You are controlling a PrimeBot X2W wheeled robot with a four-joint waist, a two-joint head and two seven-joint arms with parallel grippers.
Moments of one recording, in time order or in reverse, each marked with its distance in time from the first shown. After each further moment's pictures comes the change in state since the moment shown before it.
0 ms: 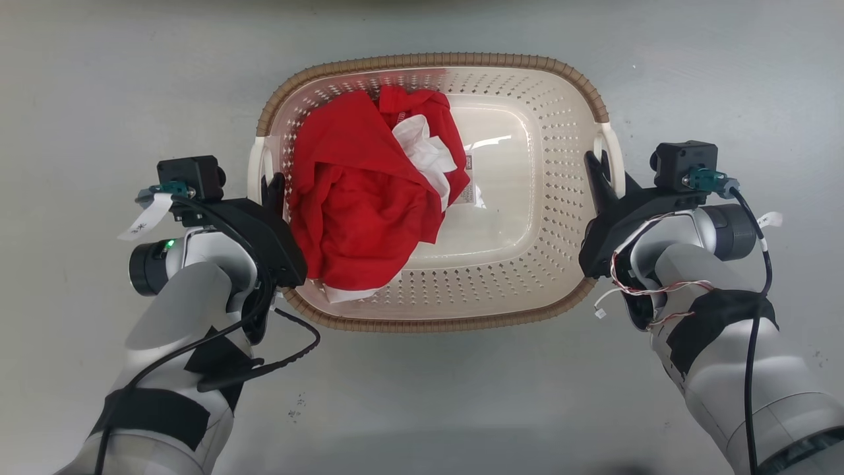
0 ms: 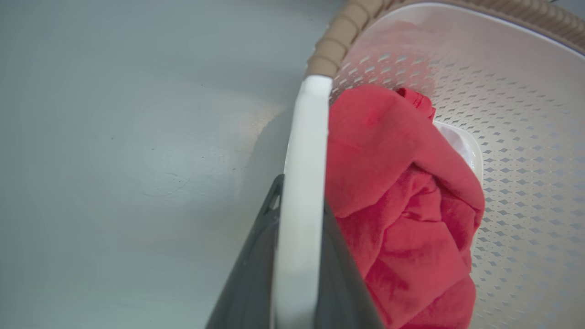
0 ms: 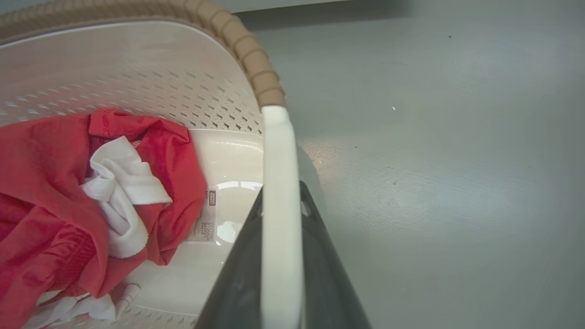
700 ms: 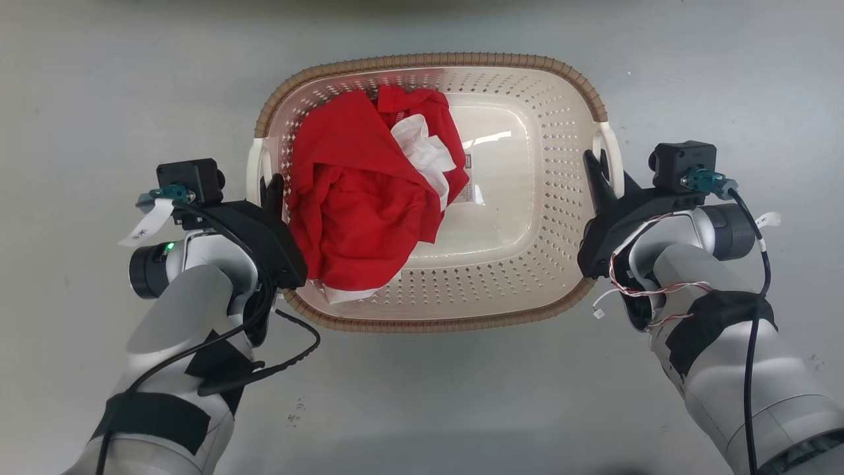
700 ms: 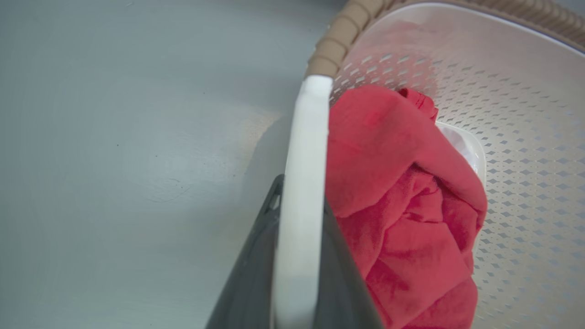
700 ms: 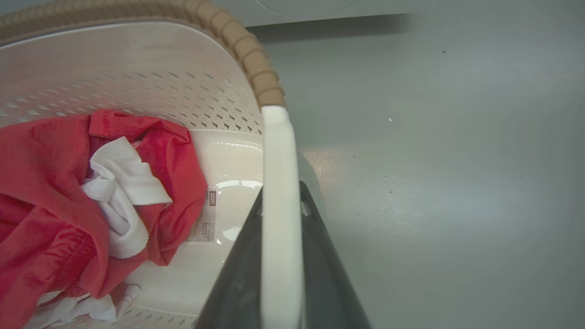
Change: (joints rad) left arm 0.017 0.002 0.004 -0.025 0.000 0.019 -0.004; right arm 0.008 -0.003 0.001 -0.024 -0.002 -0.010 0.000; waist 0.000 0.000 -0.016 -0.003
